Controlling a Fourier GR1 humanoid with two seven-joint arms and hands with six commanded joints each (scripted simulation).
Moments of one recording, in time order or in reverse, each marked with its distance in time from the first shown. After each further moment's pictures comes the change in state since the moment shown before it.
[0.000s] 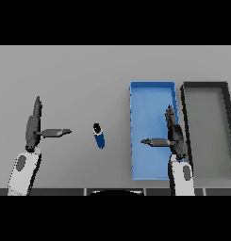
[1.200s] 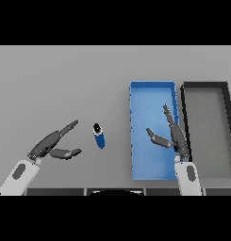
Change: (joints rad) left arm 0.061 0.242 -0.255 -0.204 -0.026 -0.496 -0.003; right arm 0.005 -0.151 0.096 -0.068 0.174 0.057 -0.054
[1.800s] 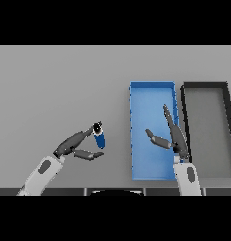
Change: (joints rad) left arm -0.114 -0.234 -0.125 0.146 -0.130 0.036 -0.022; right arm 0.008 0.008 0.002 -0.006 -0.003 0.003 0.022
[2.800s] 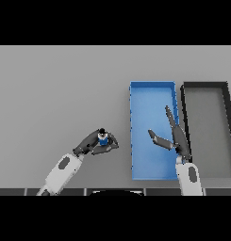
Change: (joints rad) left arm -0.056 -0.257 0.000 0.214 0.052 0.019 -0.130; right arm 0.009 -0.016 -0.013 0.014 0.001 0.001 -0.029
